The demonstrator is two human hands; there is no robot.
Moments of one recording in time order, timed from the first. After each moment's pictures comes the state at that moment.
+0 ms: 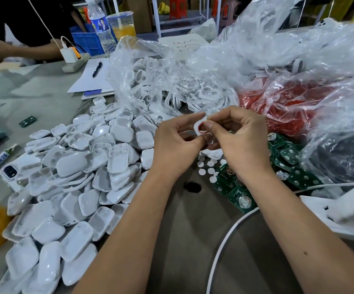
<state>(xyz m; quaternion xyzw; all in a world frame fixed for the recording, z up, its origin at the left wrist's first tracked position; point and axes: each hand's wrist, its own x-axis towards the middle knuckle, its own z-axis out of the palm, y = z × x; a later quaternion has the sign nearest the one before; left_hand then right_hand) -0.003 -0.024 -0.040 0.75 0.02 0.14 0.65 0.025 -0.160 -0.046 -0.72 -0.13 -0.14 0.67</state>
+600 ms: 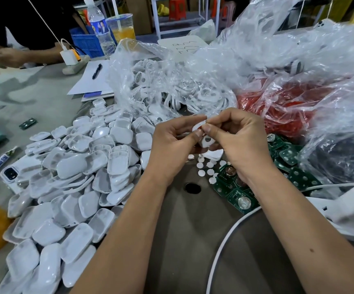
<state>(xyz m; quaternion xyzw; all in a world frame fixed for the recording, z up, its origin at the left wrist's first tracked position) -0.005 -0.017 -0.040 0.69 0.00 0.11 0.71 0.030 -0.162 -0.046 -0.67 -0.13 -0.08 0.72</state>
